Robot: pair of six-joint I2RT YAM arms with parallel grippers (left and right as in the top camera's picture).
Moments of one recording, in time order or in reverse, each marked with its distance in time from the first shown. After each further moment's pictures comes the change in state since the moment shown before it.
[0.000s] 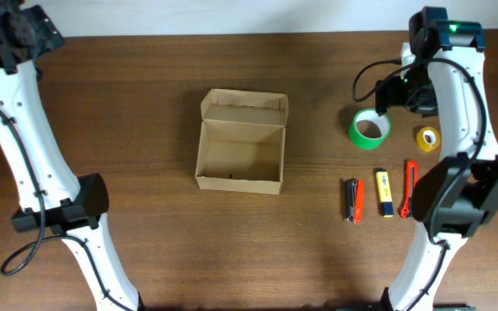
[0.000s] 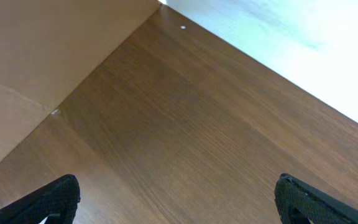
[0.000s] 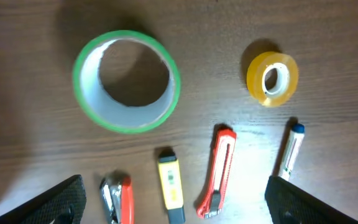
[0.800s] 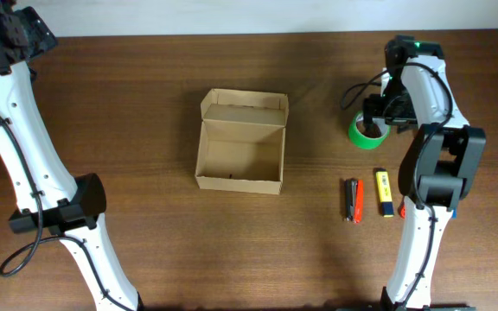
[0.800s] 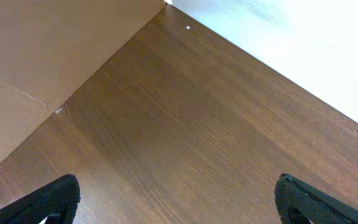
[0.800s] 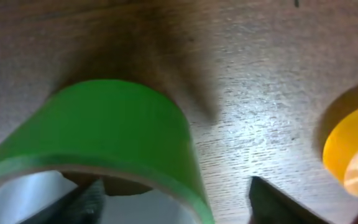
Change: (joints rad) left arm 0.014 0.000 0.000 0.000 0.000 0.000; right arm -0.013 0.263 -0.004 0.125 -0.023 0.031
